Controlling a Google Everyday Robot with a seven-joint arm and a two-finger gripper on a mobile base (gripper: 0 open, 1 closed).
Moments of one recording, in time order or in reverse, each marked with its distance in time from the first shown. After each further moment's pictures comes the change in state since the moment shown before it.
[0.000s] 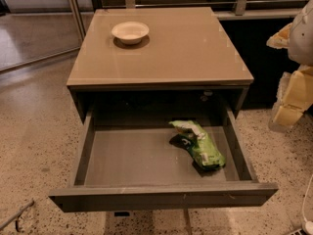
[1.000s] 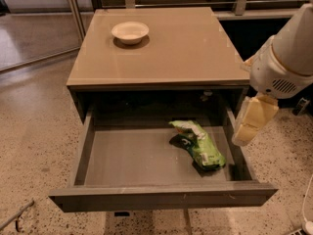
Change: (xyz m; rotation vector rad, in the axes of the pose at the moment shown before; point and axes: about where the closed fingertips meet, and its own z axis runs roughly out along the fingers) arm -0.018 0.006 0.073 -0.013 -0.048 0.041
